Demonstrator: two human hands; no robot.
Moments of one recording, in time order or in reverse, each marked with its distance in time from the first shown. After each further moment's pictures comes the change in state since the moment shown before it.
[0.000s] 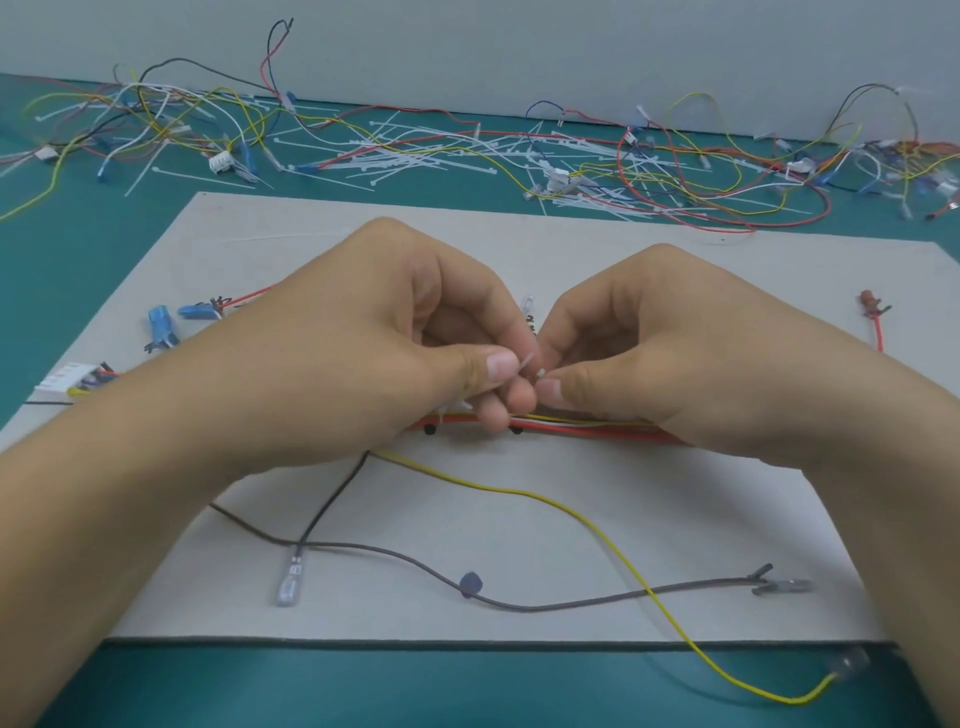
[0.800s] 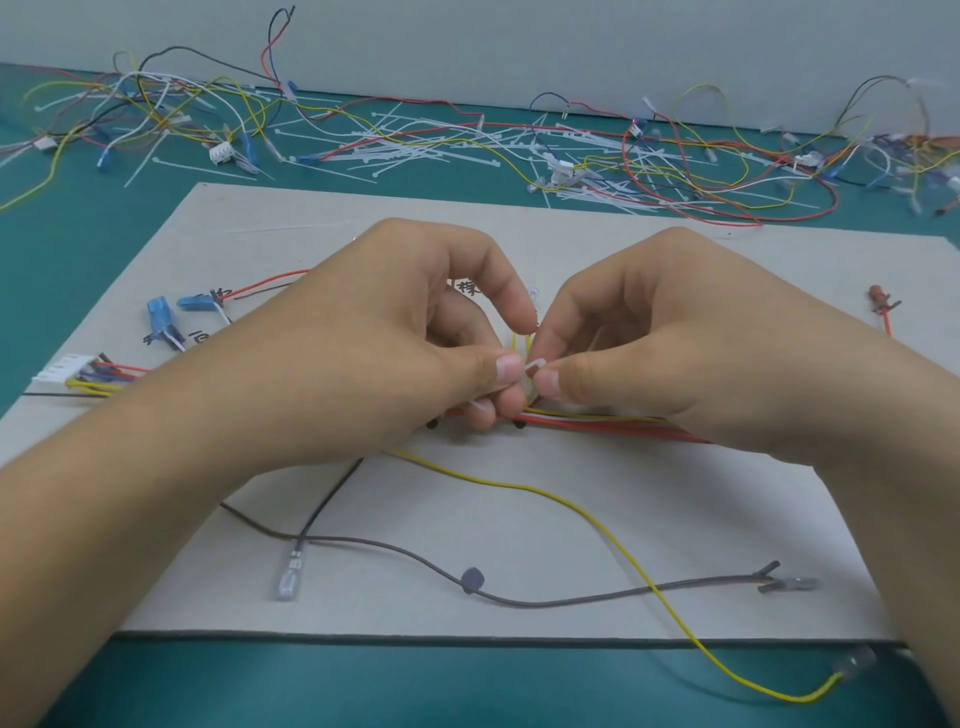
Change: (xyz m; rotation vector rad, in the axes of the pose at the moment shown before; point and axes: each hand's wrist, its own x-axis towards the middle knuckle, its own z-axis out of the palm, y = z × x) left_hand 0.004 -0.003 0.006 -0.062 0.050 -0.069; right_hand 0.001 0.002 -0.001 -0.013 0.036 -0.062
